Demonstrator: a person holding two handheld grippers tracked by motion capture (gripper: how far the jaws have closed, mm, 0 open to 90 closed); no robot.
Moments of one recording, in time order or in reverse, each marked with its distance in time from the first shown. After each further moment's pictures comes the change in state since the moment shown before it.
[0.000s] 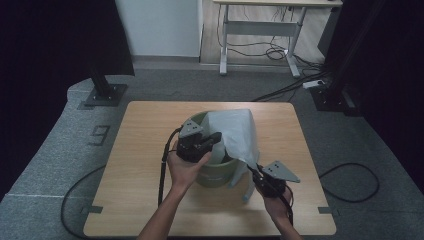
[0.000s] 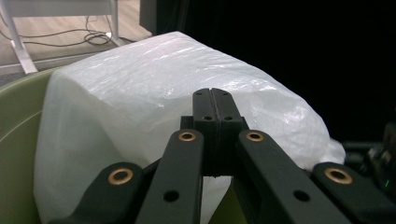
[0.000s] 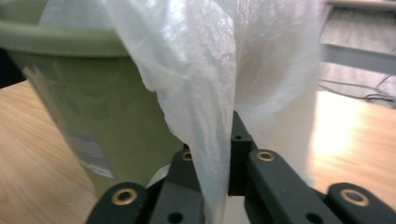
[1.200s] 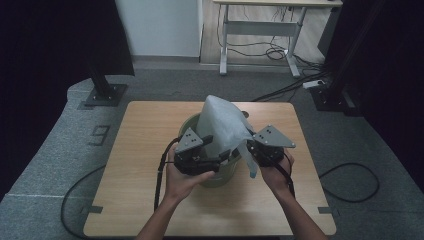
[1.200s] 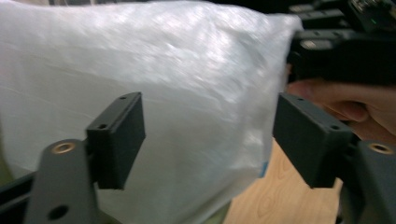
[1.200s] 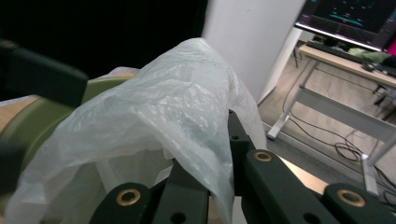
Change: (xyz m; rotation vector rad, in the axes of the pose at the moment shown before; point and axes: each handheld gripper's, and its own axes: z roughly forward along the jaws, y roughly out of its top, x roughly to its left) left arm -0.026 -0.009 -0.022 -0.028 -0.058 0.098; right arm 0.009 0.118 0.008 -0.030 -0.020 -0.197
